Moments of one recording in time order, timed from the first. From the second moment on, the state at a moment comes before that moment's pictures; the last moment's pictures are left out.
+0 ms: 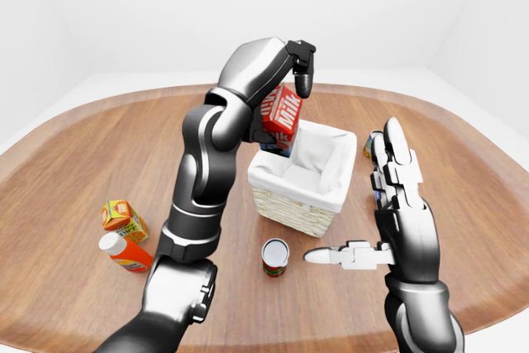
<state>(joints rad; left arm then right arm) -0.91 0.04 -0.07 -0.04 0.87 0.09 -0.48 0.31 -0.05 0.21 -0.86 -0.30 0.09 -0.07</state>
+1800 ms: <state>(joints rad) -1.17 -0.09 -0.12 0.94 0.87 -0.09 0.28 0.32 -0.06 0.23 -0.86 -0.30 0.09 -0.07</state>
